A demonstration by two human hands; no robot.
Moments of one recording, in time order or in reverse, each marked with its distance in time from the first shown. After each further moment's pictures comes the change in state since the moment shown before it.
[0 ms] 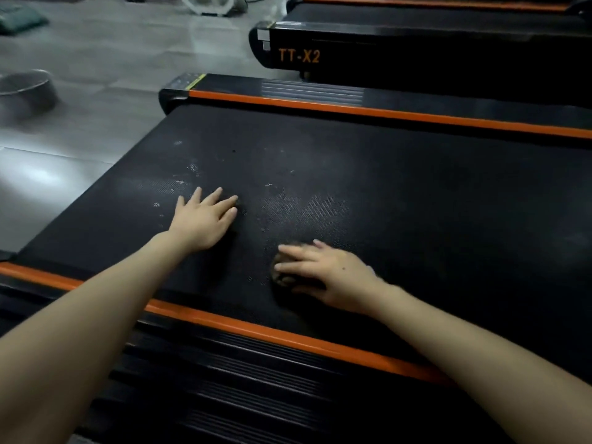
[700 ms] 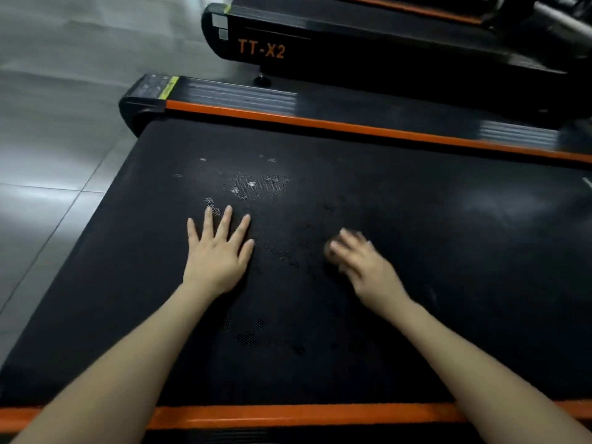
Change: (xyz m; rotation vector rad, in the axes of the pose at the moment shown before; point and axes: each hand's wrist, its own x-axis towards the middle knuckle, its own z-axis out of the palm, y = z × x) left_hand 0.073 -0.076 0.021 -0.061 0.061 0.243; right_hand 0.093 0.004 0.013 -0.089 0.179 0.712
